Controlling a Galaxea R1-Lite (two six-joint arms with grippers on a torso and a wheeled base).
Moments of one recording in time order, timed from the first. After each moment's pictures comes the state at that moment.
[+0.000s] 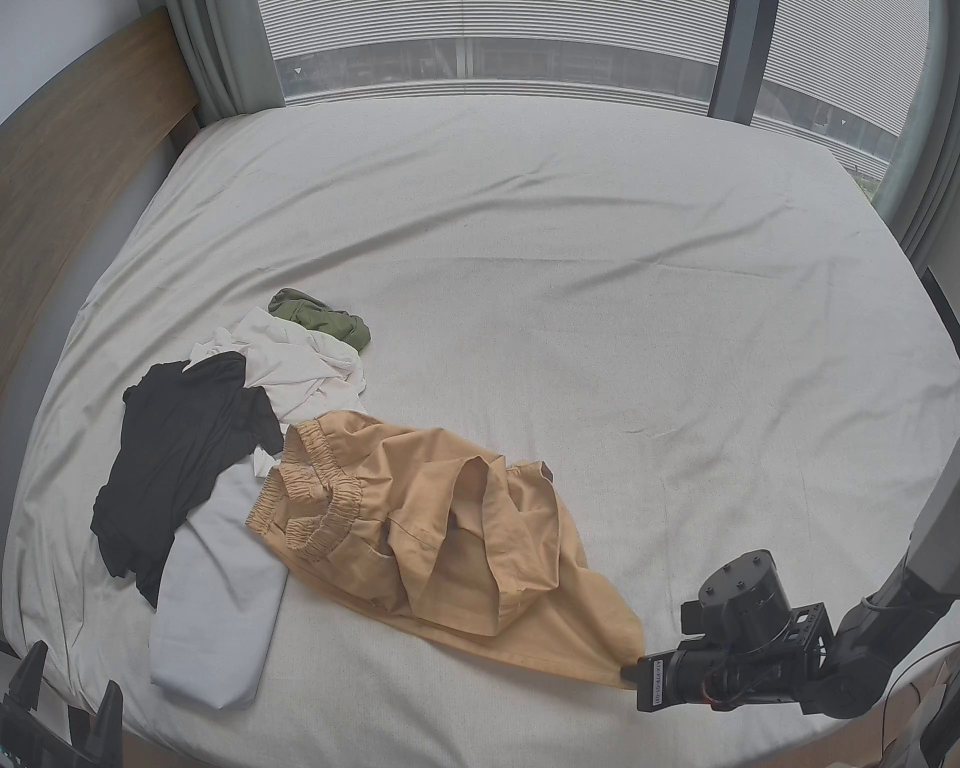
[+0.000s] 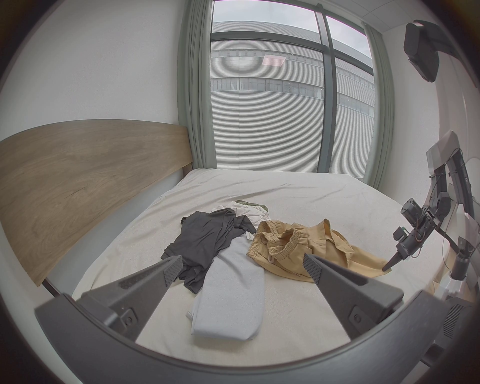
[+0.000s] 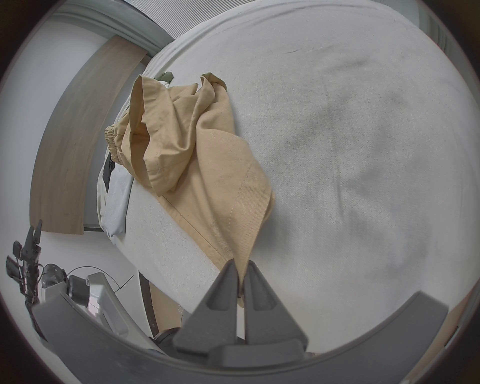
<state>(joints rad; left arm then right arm) 0.00 0.02 -0.02 0.00 -0.01 -0.01 0.73 1.89 -0.31 -0.72 -0.01 0.58</state>
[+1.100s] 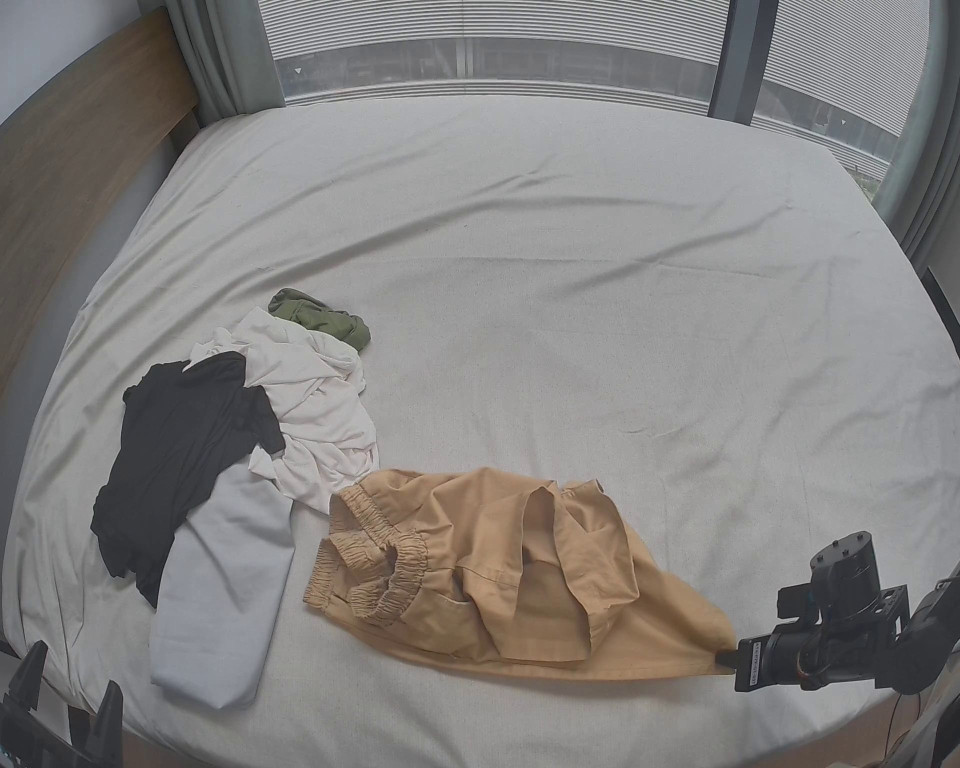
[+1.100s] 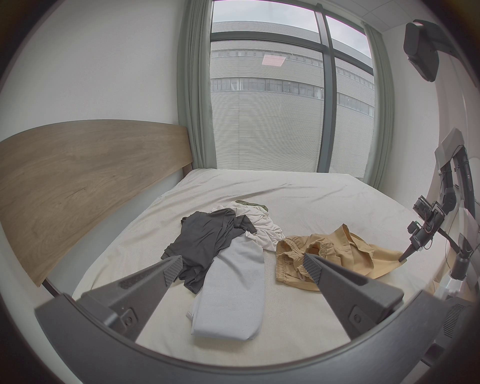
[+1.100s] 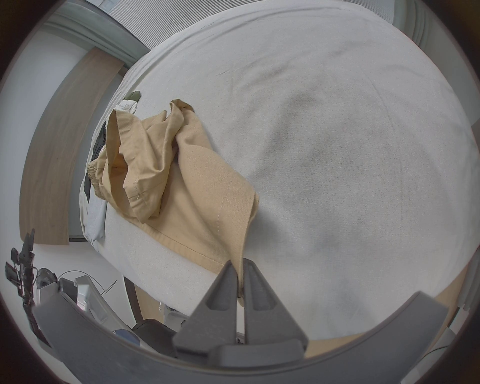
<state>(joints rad) 0.00 0.02 -0.02 0.00 -0.01 -0.01 0.40 1.74 -0.13 -0.71 0.07 0.40</state>
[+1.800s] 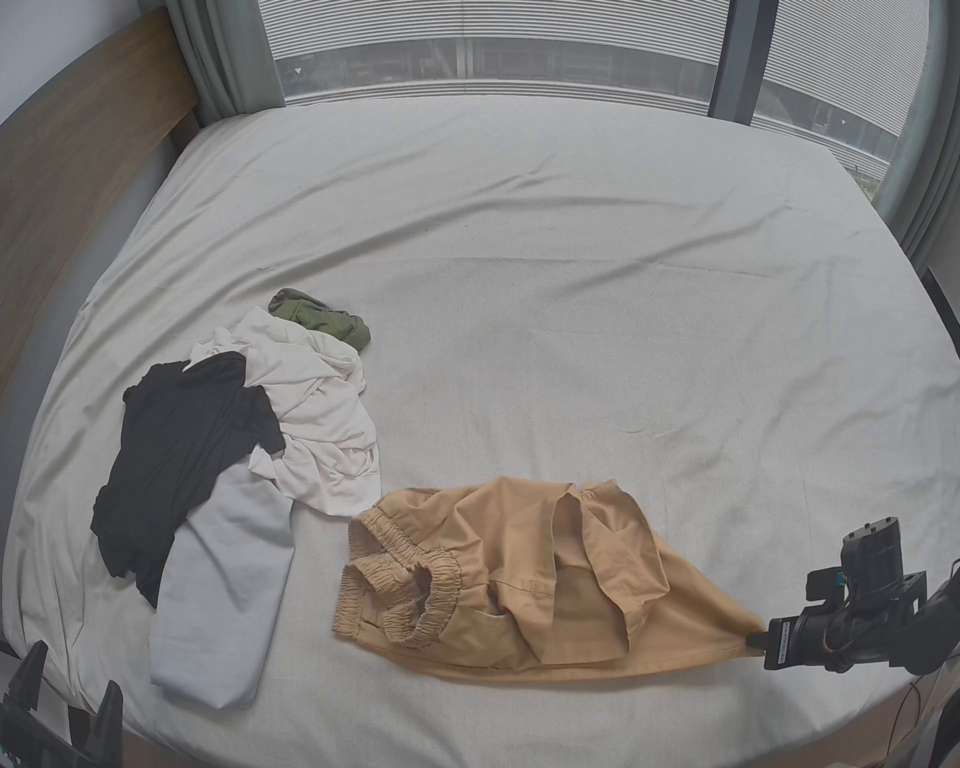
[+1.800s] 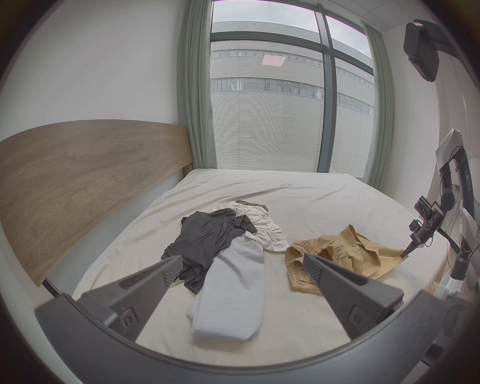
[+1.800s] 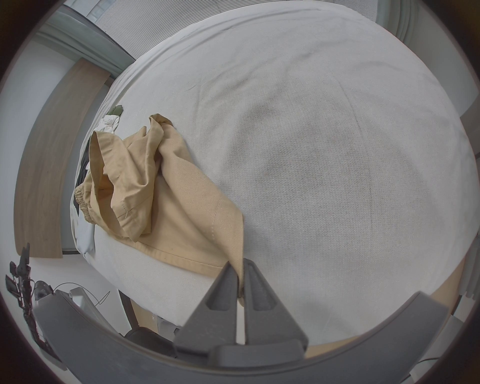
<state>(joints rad) 0.00 0.02 -0.02 0.00 -0.01 -0.01 0.21 1.74 -0.12 -0.71 0.12 0.31</state>
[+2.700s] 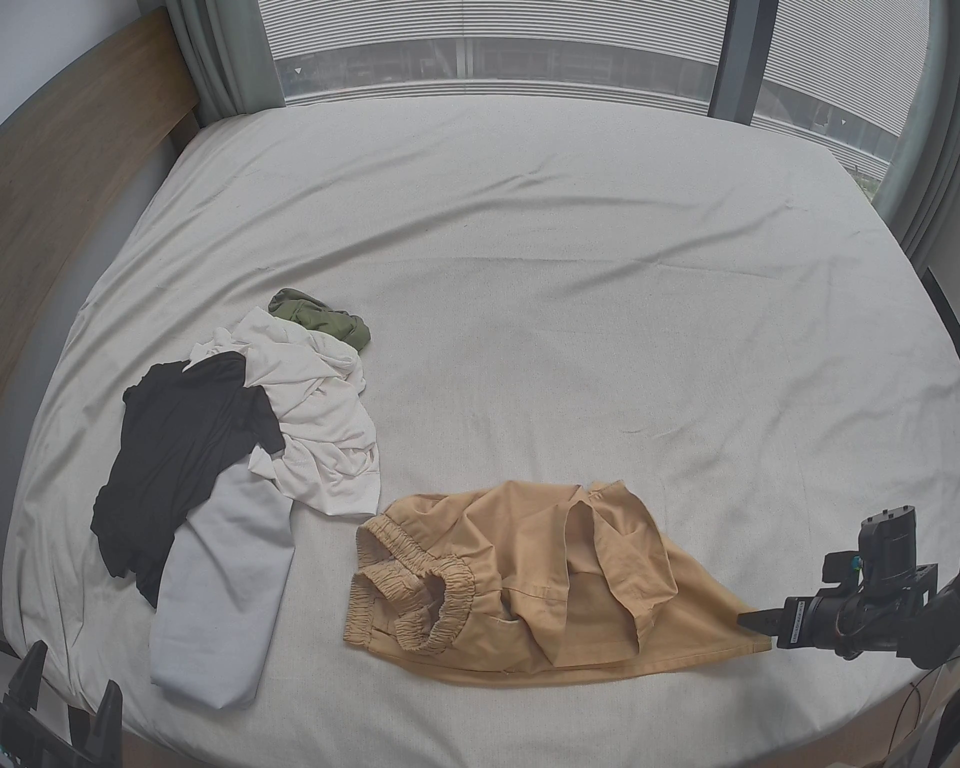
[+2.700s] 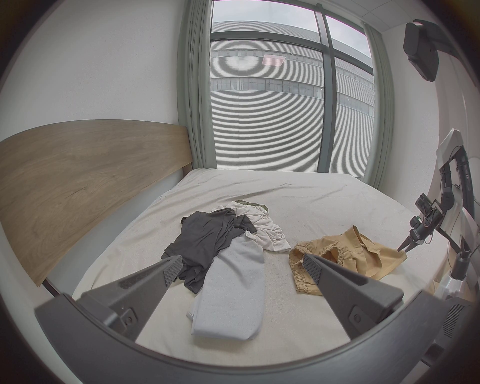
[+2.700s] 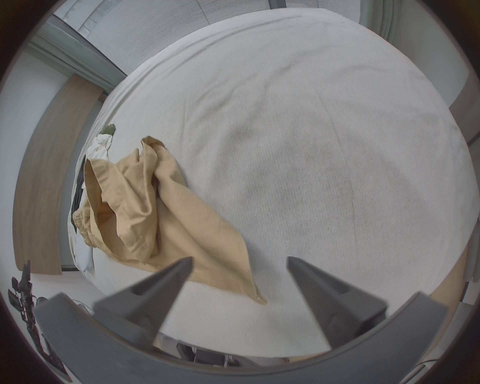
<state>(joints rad) 0.00 0.02 -0.02 0.00 -0.01 -0.01 0.14 1.70 -0.11 -0.79 0.13 0.32</state>
